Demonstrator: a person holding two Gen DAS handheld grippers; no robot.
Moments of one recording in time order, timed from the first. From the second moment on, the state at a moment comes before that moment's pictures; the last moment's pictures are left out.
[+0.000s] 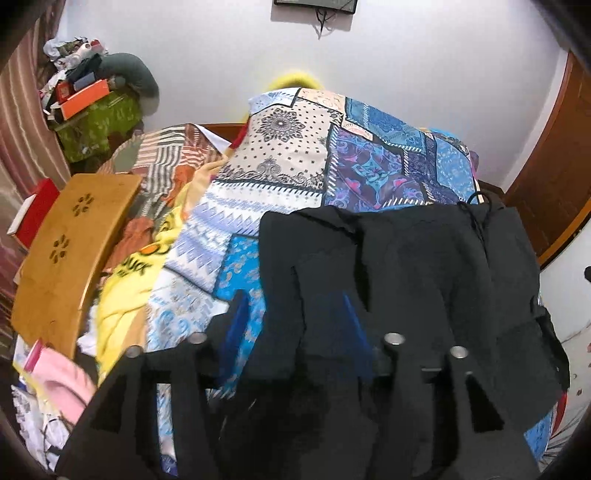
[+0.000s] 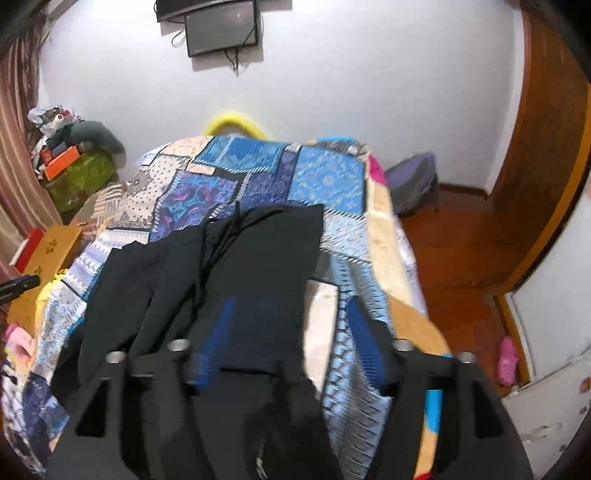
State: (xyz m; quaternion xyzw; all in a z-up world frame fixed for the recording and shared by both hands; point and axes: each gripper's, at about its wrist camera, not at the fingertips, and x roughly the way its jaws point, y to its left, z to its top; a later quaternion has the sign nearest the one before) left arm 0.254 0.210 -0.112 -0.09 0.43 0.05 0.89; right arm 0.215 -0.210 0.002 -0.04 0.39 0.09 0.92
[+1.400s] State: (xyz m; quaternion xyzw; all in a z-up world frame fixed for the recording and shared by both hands) left arm 0.154 0.254 -0.308 -0.32 0.59 0.01 0.74; right arm 0.154 -0.280 -0.115 0.13 0.57 0.14 0.80
